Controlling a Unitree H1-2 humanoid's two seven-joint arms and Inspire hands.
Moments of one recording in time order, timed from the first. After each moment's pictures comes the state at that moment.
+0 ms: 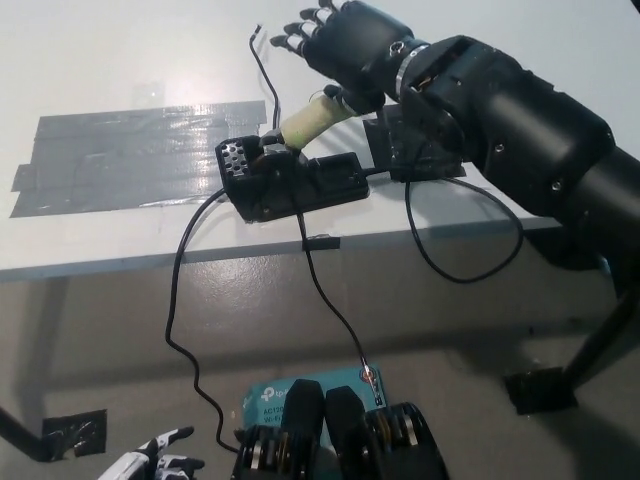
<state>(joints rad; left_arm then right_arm) 0.16 0.41 -0.12 -0.22 -0.01 0.41 -0.29 -1.32 -0.29 0.91 0.68 -0.77 0.00 0.31</state>
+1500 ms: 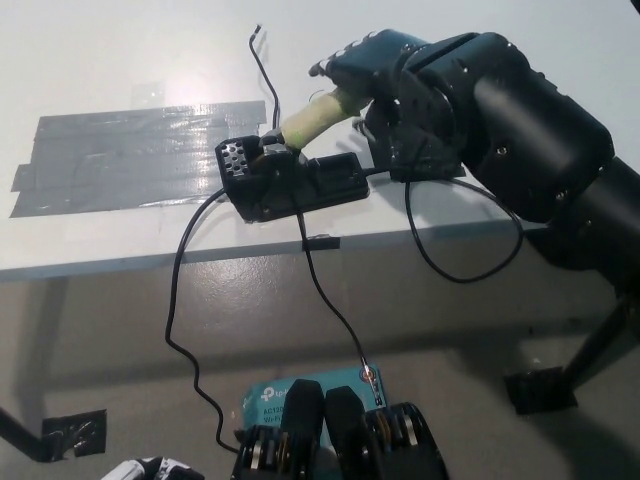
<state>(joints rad) 0.16 0.46 -0.14 -0.25 -0.01 0.45 -0.34 -1.27 -0.27 0.75 0.51 -0.82 0.22 0.75</state>
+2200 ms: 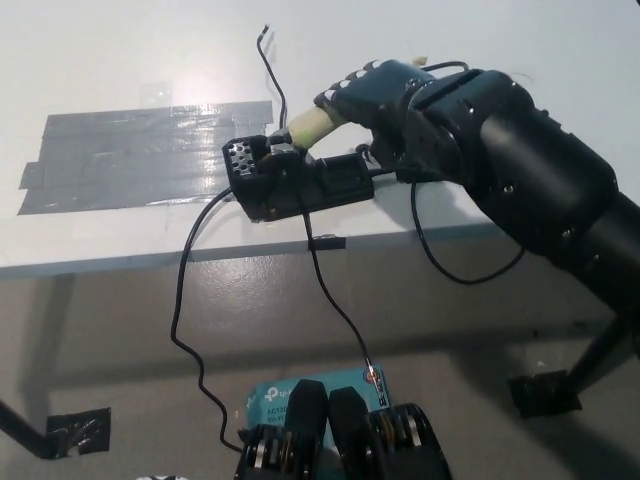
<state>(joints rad) 0.16 0.50 -0.22 -0.24 0.03 0.45 -0.36 -1.19 -0.28 0.76 0.46 -0.89 0.21 0.73</state>
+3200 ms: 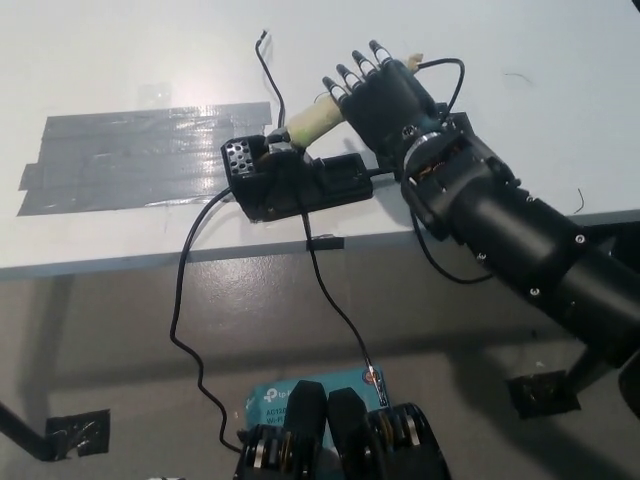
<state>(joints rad) 0.13 0.51 -0.28 -0.24 0.16 0.45 -0.36 -1.08 -0.25 0.85 0.59 -1.20 0.23 0.28</state>
